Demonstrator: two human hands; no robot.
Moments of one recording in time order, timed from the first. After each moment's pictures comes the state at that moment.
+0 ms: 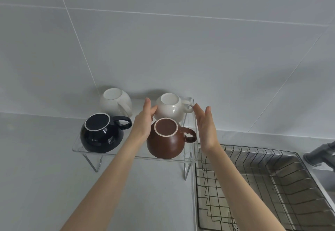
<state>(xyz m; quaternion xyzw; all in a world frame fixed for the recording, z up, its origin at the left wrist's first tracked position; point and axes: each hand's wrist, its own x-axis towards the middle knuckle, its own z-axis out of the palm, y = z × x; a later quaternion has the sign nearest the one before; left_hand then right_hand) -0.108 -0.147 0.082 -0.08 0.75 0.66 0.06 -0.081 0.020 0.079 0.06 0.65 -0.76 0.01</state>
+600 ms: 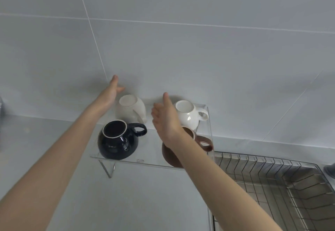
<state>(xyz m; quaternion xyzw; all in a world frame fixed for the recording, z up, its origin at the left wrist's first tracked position) -0.168 -0.273 0.147 -0.10 0.83 0.54 0.01 -0.097 -0.108 0.142 0.02 0.59 -0.79 0.19</state>
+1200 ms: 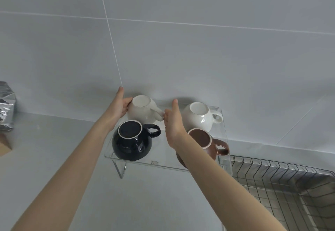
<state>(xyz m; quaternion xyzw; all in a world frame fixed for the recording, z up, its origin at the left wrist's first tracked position) -0.144 -0.285 0.127 -0.09 0.77 0.63 0.06 -0.108 -0.136 0.134 0.13 0.60 -0.77 0.16</state>
